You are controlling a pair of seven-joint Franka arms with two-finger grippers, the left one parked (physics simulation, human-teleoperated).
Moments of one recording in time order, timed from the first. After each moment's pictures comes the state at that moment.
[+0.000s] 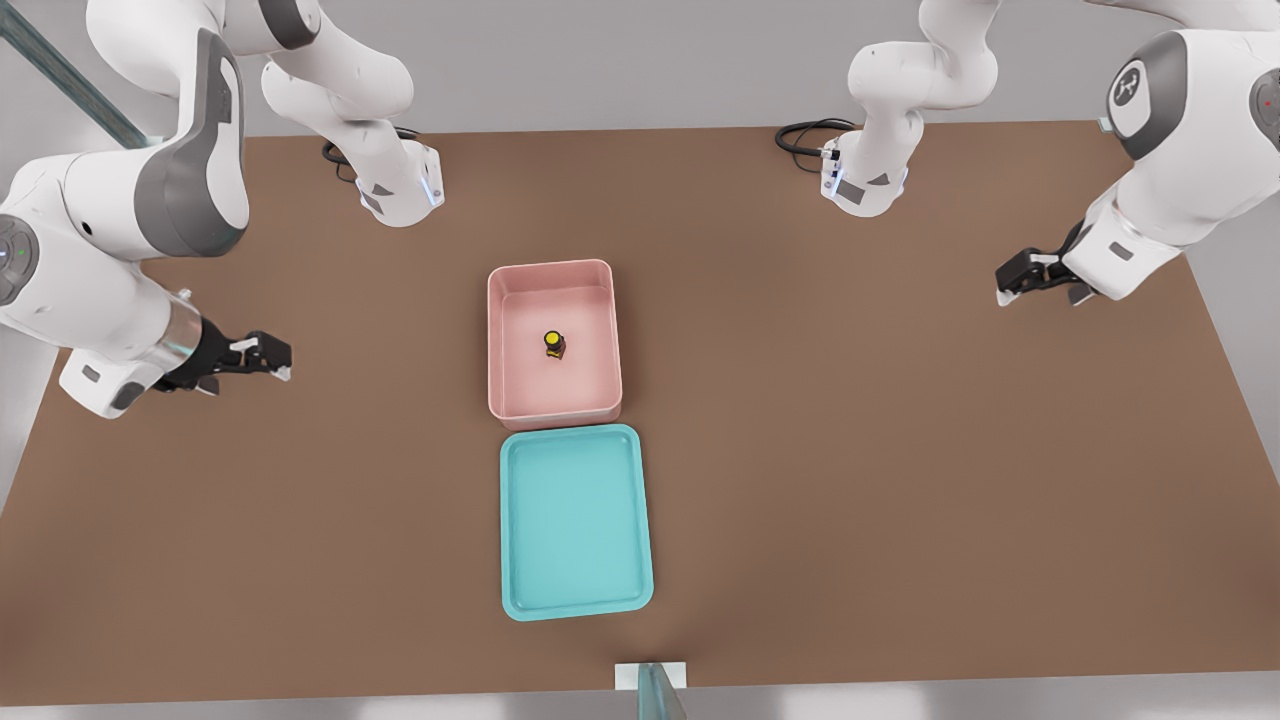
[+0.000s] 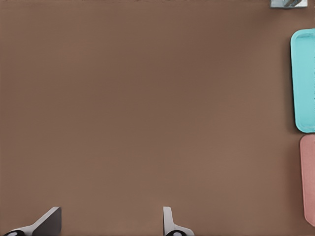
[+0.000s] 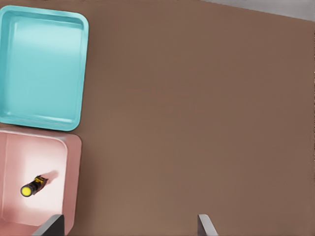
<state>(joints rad) 0.02 0.25 0.04 -1.28 0.01 1.47 -0.13</state>
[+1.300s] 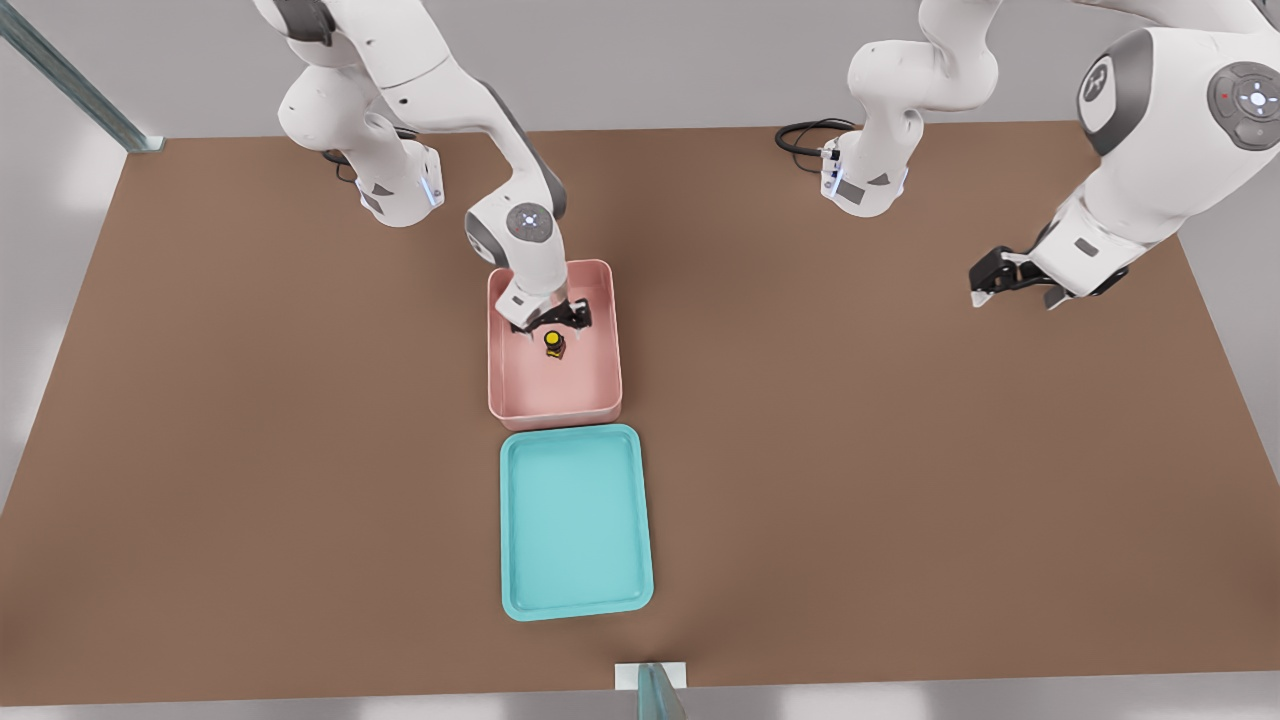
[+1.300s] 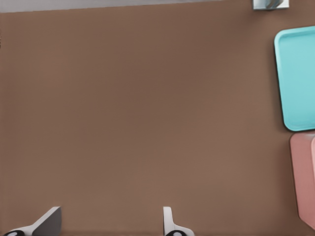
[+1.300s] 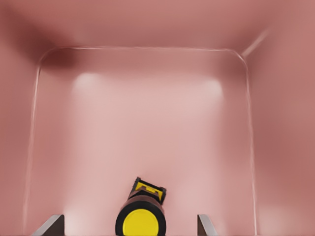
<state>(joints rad) 1.13 0.28 -0.33 -2.38 -0.01 2.73 0.75</state>
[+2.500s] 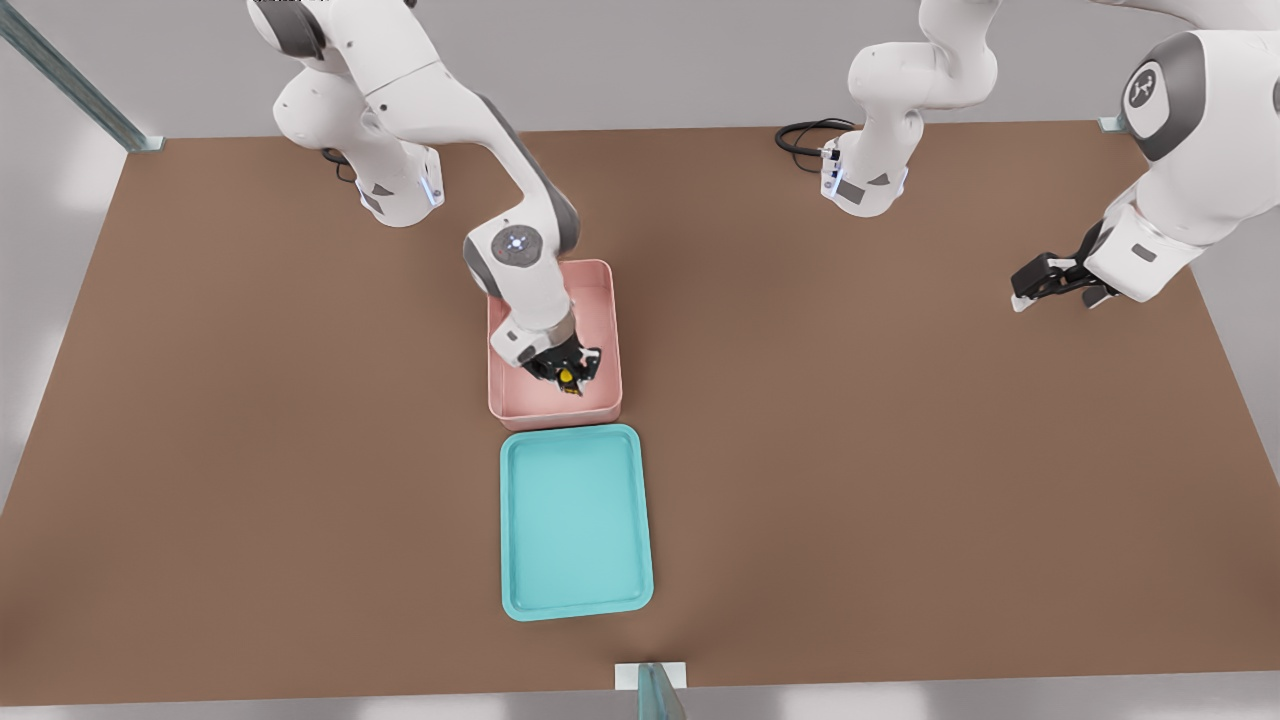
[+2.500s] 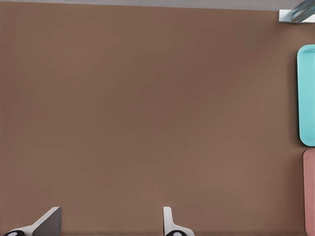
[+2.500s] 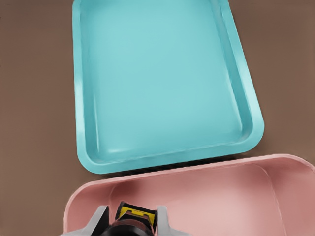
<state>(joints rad) 0.96 0.36 -0.31 -1.99 0.09 2.61 0.72</state>
